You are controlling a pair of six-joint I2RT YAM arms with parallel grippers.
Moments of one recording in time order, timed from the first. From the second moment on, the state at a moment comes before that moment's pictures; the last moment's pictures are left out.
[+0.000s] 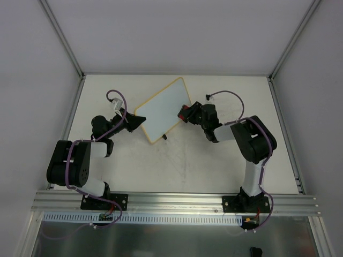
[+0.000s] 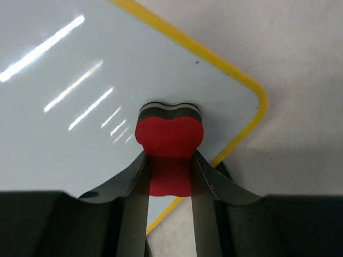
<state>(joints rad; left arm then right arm) -0.06 1.51 0.41 1.14 0.83 -0.53 0.48 1.96 0.87 0.75 -0.07 0.92</state>
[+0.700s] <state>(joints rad) -0.05 1.51 0.41 1.15 0.79 -0.51 0.82 1.93 0.92 0.63 0.01 0.79</state>
